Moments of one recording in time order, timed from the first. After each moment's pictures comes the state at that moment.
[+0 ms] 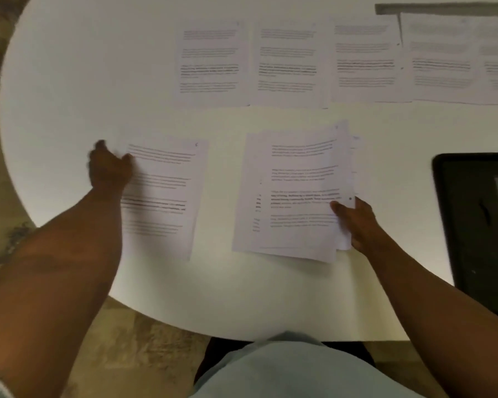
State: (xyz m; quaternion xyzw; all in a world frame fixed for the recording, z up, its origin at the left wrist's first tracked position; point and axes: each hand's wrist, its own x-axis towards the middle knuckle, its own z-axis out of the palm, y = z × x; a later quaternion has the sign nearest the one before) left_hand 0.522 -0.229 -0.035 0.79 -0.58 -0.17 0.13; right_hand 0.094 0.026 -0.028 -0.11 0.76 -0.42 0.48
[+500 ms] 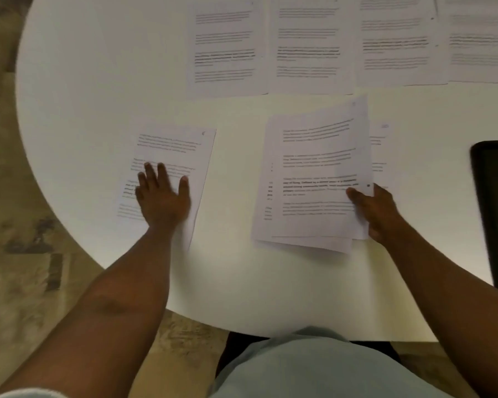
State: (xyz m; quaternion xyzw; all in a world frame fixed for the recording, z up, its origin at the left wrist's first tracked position) left_hand 0.498 -0.146 -0.094 0.72 -0.68 -0.15 -0.03; right_hand 0.105 0.008 -0.026 -0.11 0.76 -0.44 0.47
